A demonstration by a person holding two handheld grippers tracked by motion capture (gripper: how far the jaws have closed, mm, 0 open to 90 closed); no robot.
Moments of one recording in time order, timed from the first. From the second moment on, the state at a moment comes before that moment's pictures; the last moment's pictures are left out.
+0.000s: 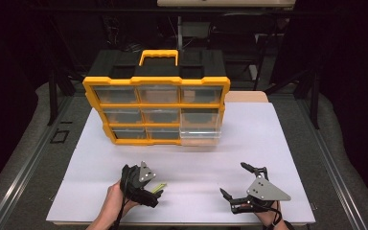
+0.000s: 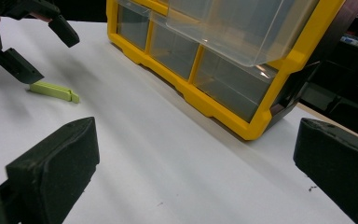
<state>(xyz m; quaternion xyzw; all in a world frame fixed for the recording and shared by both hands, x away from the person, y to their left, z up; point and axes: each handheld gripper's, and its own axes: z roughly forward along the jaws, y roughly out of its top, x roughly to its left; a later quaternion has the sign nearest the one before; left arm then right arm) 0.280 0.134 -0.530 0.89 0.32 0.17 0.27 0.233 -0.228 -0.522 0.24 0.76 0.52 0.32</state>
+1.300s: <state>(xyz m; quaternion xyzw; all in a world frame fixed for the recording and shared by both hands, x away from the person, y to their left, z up) 0.283 0.122 -0.538 0.92 0.29 0.10 0.23 0.232 -0.227 -0.522 0.23 0.76 0.51 0.32</state>
